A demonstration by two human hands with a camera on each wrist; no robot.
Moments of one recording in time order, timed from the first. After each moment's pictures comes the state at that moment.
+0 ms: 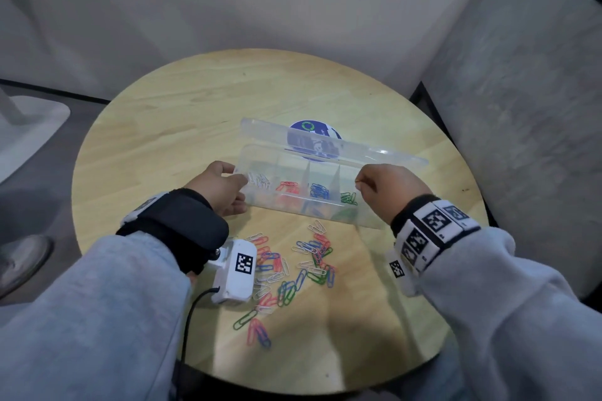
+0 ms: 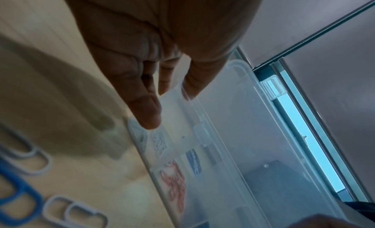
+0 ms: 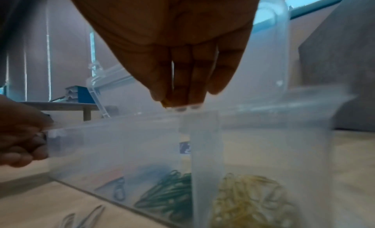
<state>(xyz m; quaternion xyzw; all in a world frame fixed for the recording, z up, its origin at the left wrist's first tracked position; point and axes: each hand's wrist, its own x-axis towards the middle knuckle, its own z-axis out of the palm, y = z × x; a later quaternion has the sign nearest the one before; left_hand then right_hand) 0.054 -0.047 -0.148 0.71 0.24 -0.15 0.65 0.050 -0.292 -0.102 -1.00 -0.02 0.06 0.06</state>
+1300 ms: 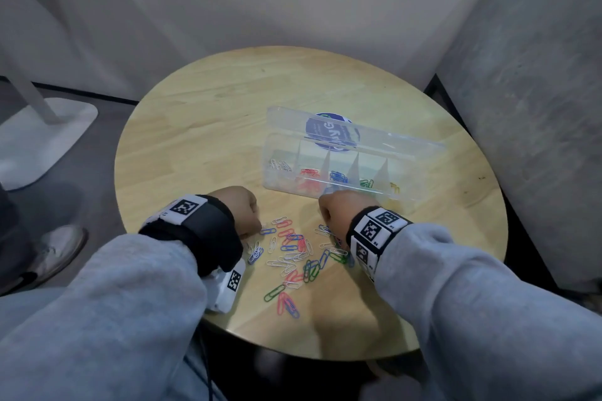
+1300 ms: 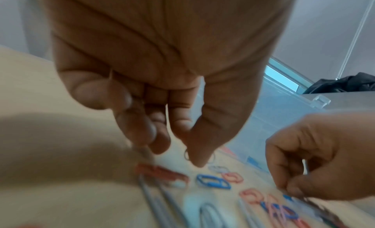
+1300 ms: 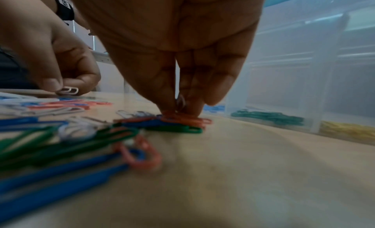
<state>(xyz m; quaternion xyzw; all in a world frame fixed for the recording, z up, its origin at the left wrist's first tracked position) 0.004 -0.028 -0.135 0.95 0.03 -0.27 0.17 0.018 -0.213 -0.136 -0.96 -0.14 0.22 -0.09</state>
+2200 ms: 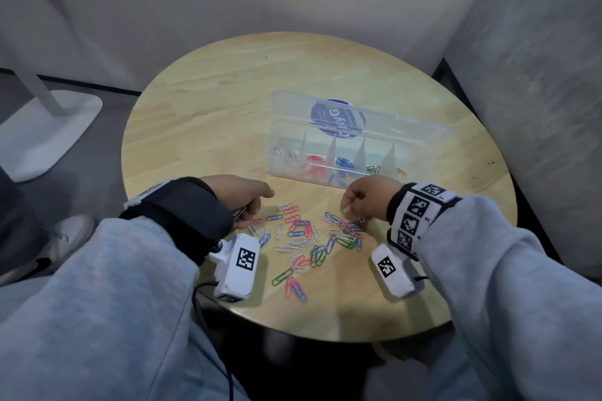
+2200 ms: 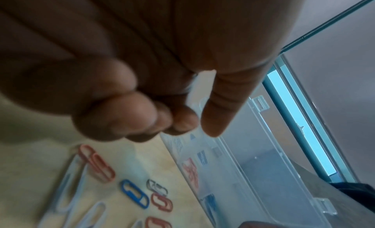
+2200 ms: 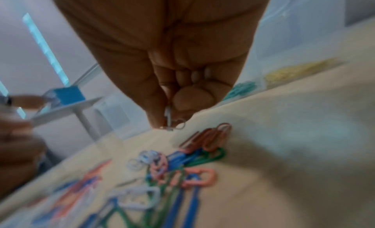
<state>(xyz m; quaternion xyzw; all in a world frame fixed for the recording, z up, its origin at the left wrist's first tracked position) 0.001 -0.023 -0.132 0.80 0.21 -0.35 0.44 0.026 -0.252 -0.140 -0.94 -0.03 0.28 0.17</state>
